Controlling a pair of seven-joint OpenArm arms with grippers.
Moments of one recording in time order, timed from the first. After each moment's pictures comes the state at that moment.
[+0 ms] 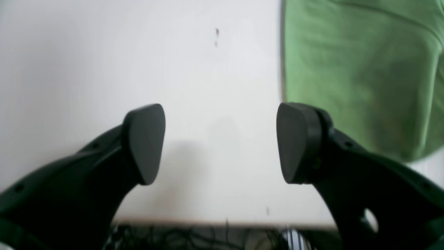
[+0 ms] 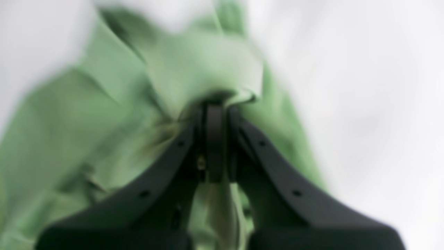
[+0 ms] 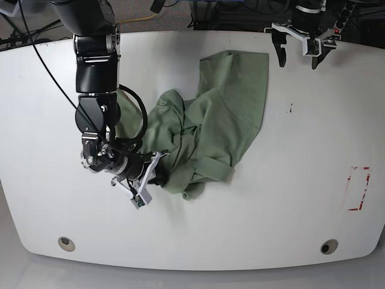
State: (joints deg) left arm 50.1 -5.5 -9.6 113.8 -3.8 -4.2 4.2; right arm 23.0 7.8 -0.5 73.2 21.4 33.4 -50.7
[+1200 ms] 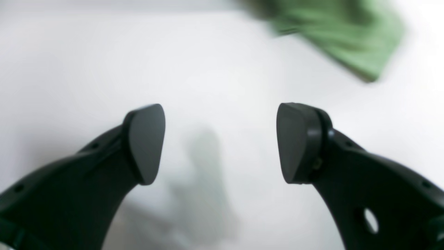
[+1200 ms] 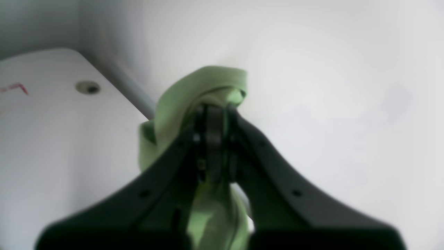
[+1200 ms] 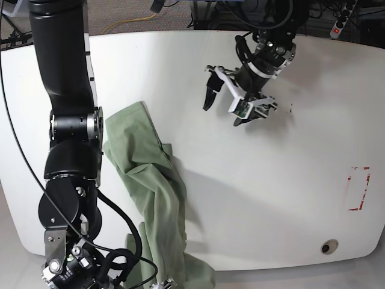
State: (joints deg) left arm 15.9 -7.1 15.7 107.6 -3.4 -13.5 26.7; right arm 60.1 8.1 -8.6 84.8 17.7 32.6 -52.4
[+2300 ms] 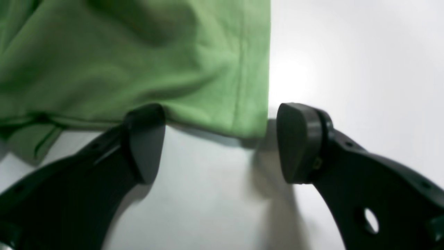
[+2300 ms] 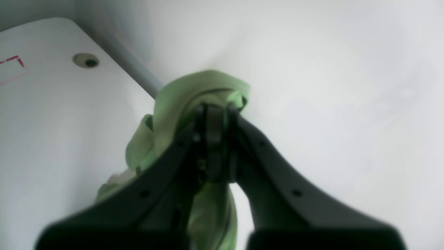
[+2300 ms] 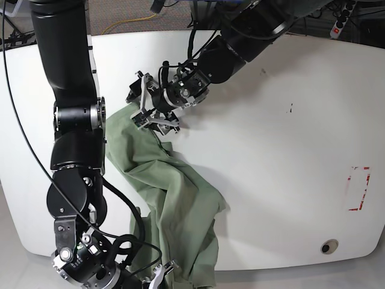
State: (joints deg) left arm -14.5 6.5 45.8 61.2 -3.6 -13.5 20.2; right arm 55.6 8.3 -9.0 84.7 16.4 32.8 -52.4
